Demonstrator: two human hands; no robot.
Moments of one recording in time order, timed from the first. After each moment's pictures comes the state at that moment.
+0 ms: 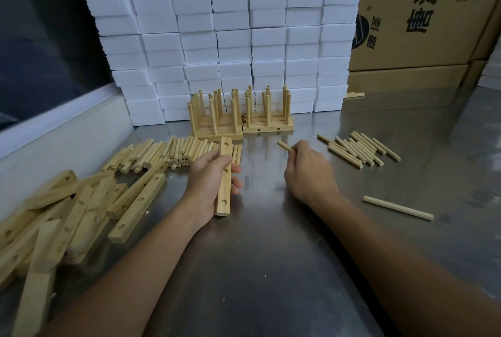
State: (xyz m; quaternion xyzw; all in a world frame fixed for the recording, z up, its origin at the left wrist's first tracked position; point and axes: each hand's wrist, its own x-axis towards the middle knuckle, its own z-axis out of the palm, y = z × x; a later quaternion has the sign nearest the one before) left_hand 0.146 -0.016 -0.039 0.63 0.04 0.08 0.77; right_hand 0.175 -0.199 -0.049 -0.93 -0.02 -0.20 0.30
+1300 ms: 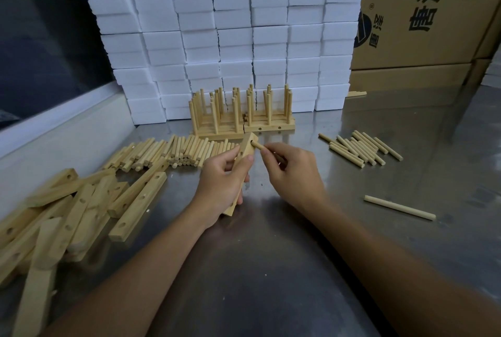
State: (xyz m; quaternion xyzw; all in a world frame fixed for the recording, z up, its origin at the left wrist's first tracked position) left_hand 0.139 -0.025 -0.045 0.76 -0.08 0.13 0.63; right_hand 0.152 -0.177 -0.045 -0.83 -0.21 -0.31 0.42
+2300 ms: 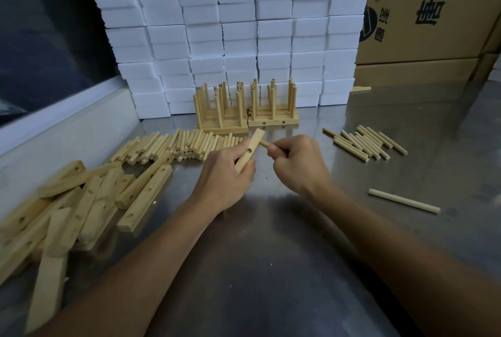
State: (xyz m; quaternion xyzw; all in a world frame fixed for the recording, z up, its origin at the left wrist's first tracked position) left_hand 0.142 -0.014 -0.050 0.85 -0.20 0.27 0.40; right_hand 0.151 -0.174 -0.031 -0.88 -0.11 -0.18 0.42
